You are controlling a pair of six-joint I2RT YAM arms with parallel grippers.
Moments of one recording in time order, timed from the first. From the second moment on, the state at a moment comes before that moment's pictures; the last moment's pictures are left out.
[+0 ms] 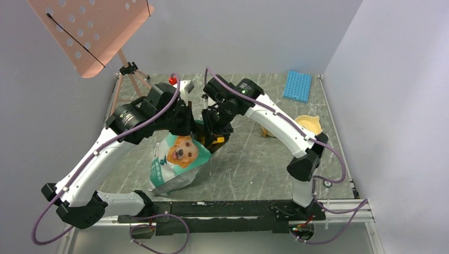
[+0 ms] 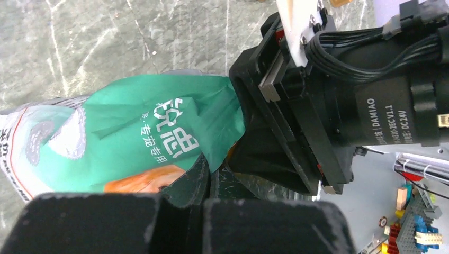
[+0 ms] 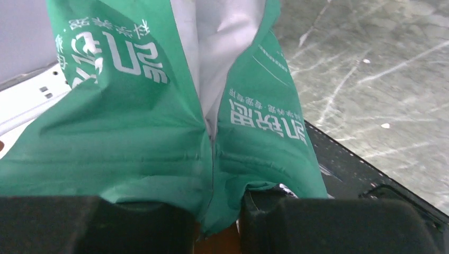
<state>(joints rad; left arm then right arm) -0.74 1.22 1.63 -1.13 0.03 -0.57 0.90 1.88 2.15 -1.42 -0.34 0.64</state>
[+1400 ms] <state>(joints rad) -0.76 1.20 1.57 -1.15 -0.05 -0.55 0.78 1.66 0.86 0.80 -0.98 1.36</state>
